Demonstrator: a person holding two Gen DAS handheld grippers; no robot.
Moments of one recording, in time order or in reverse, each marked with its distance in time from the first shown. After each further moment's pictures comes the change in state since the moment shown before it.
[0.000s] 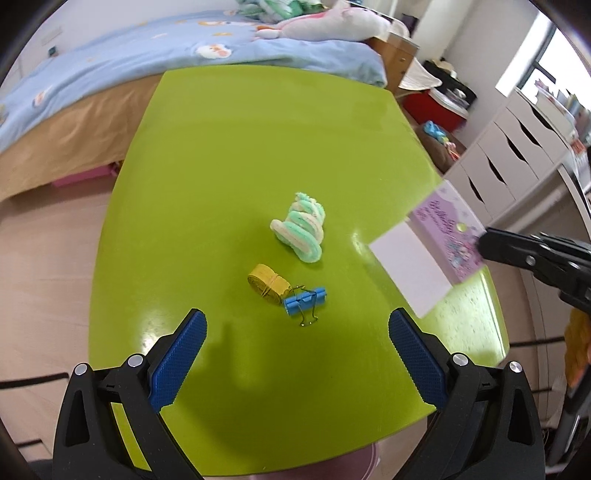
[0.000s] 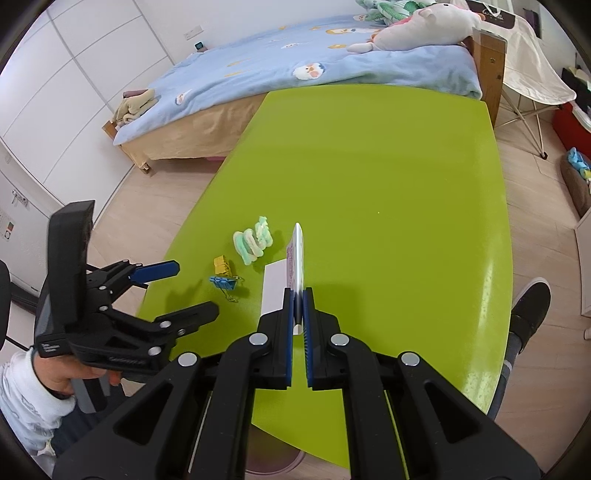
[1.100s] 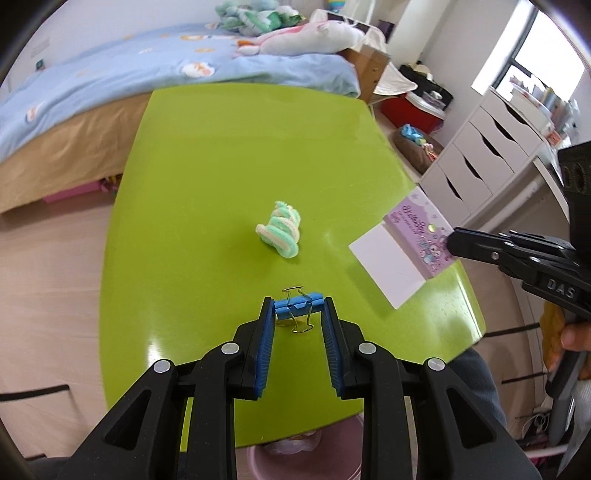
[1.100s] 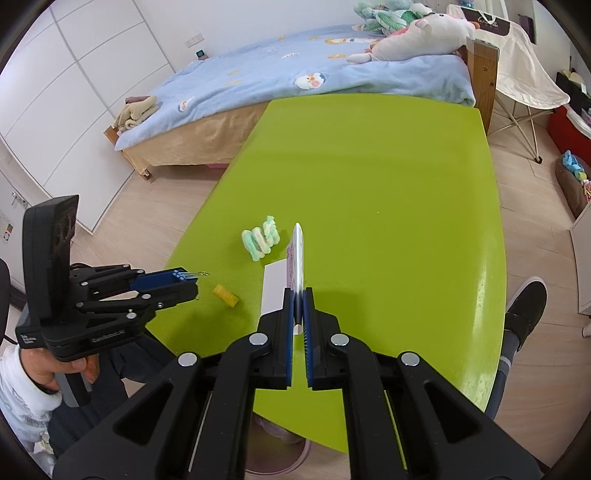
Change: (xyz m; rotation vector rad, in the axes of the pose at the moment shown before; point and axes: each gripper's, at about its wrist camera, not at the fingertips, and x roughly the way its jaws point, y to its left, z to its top) left arm -0.040 -0.004 -0.009 0.077 -0.035 -0.067; right arm -0.018 0.010 -0.014 -0.012 -0.046 -0.010
